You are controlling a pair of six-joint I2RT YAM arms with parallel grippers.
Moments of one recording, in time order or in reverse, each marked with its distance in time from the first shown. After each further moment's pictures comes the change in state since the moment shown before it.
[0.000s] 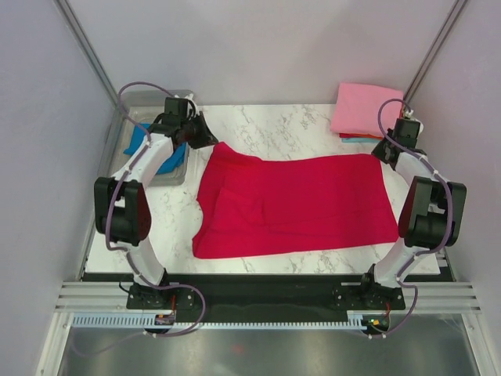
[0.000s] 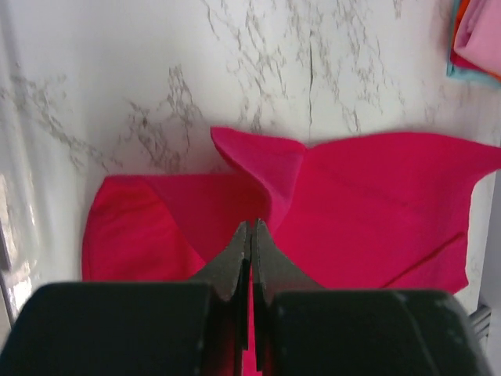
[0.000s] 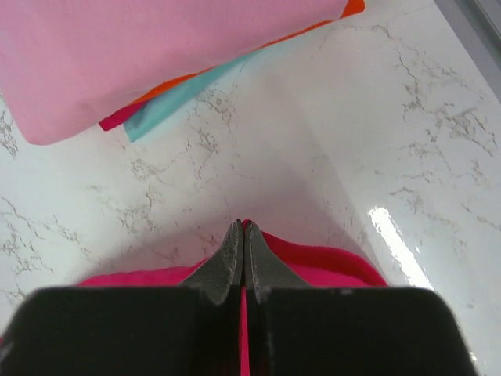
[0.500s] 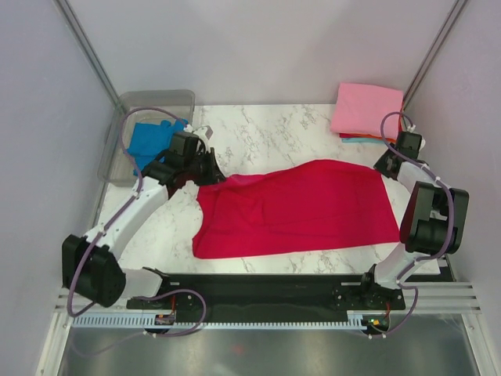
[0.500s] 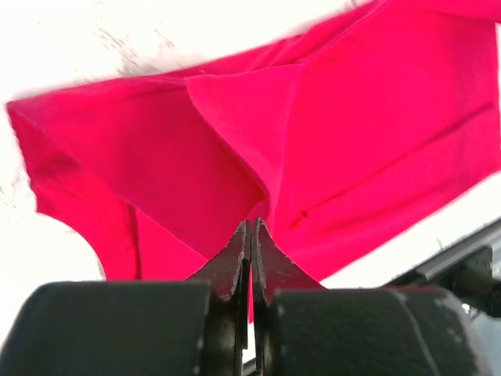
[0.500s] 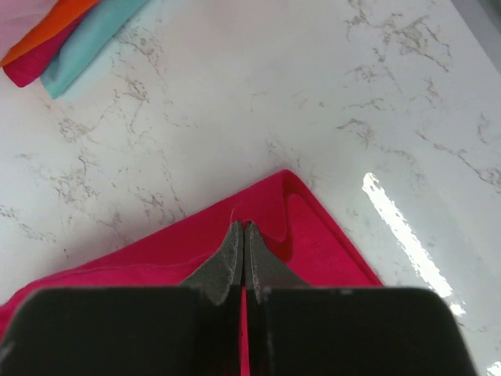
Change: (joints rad) left arm -0.204 -0.478 -0.420 -0.087 -0.094 0.045; right arm -0.032 -0.065 -0.138 -0.024 0.010 0.008
